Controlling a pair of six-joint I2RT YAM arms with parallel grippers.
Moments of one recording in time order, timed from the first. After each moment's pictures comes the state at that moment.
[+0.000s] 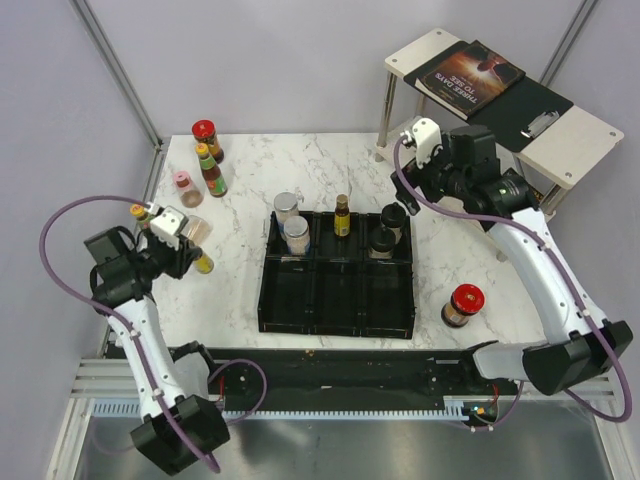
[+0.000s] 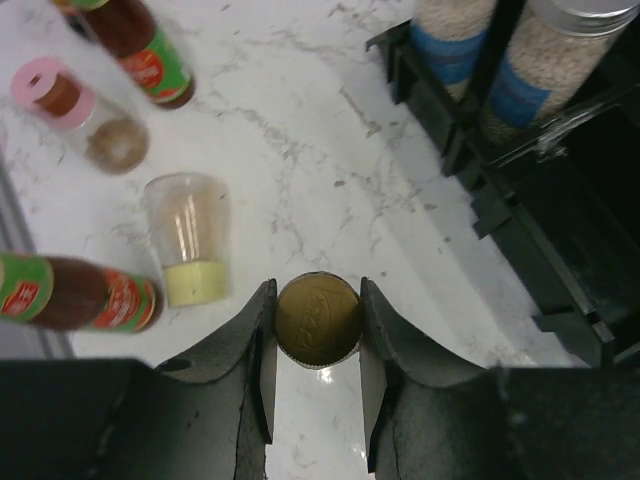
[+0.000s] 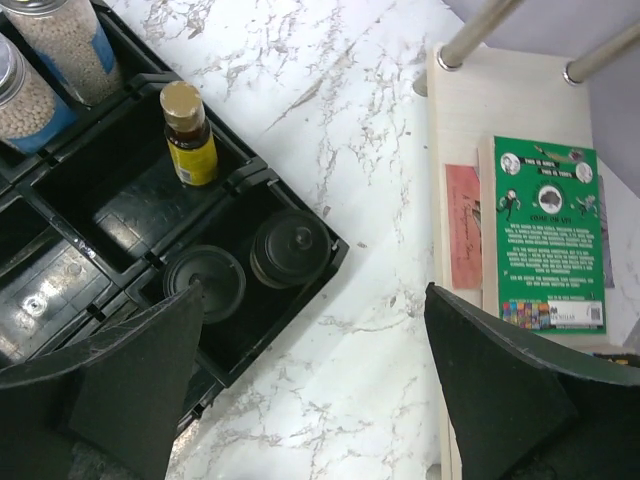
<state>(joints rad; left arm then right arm) 0.60 0.80 0.82 -0.76 0.89 0.77 0.34 1.33 1.49 -0.73 -0.21 -0.36</state>
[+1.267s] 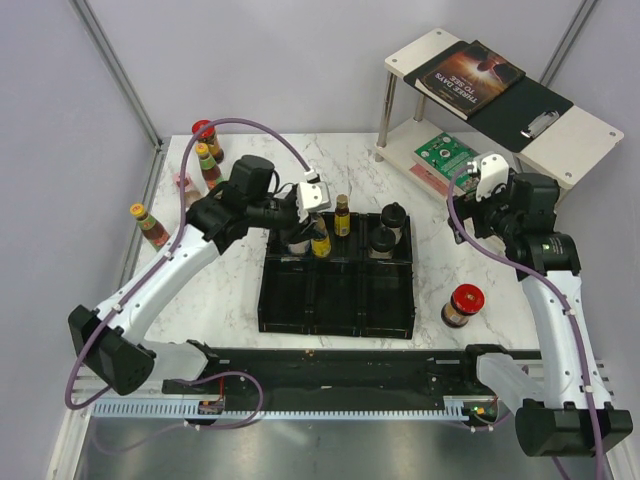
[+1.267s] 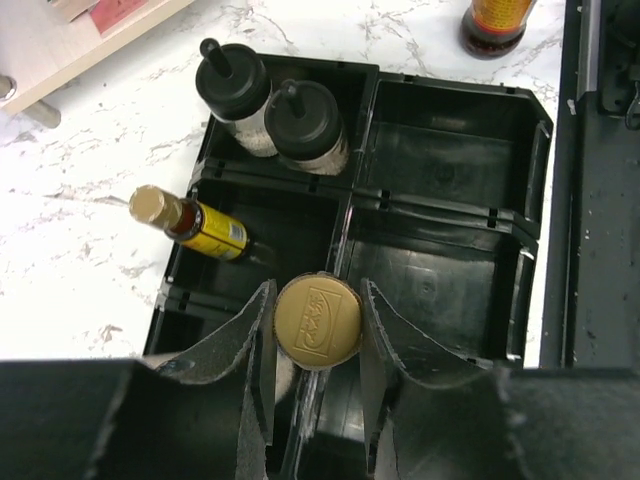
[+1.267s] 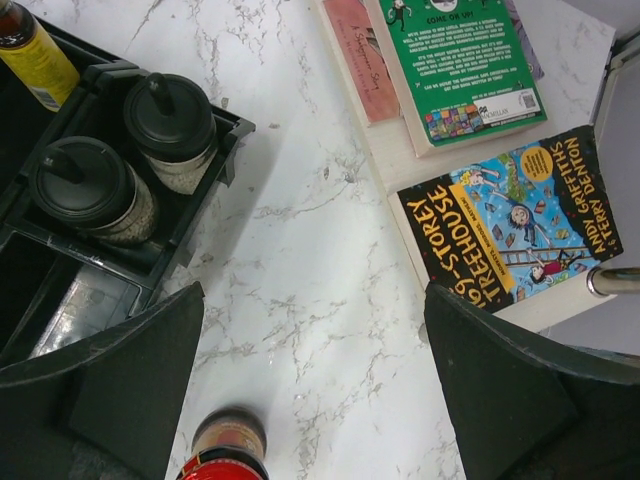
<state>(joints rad) -0.59 1.29 1.31 -0.63 0.64 0.58 -0.01 0.97 1.13 -0.71 -0.23 -0.33</state>
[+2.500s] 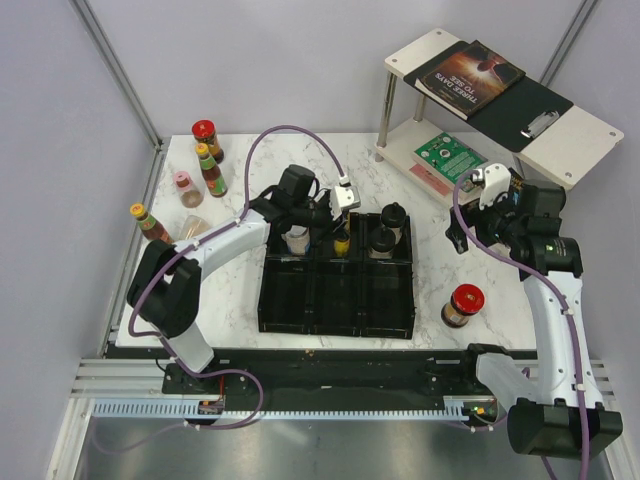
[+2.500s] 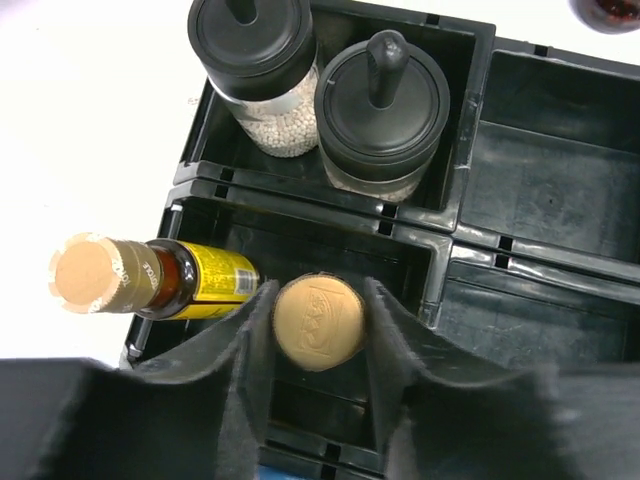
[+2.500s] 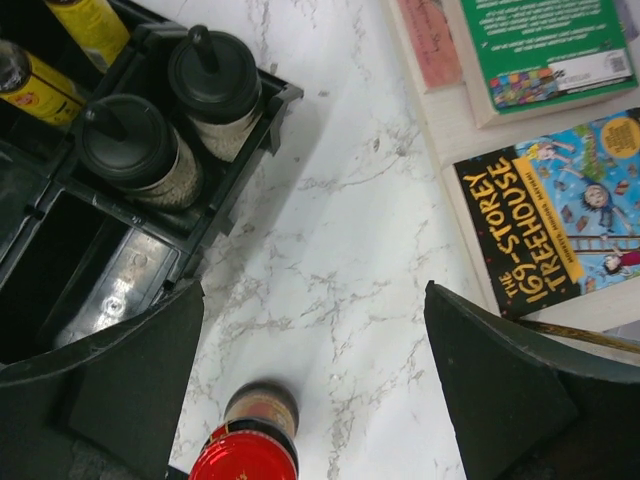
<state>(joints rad) -0.62 1.69 1.22 -0.20 0.61 0.52 -0.11 0.96 1.09 -0.77 -0.41 -0.35</state>
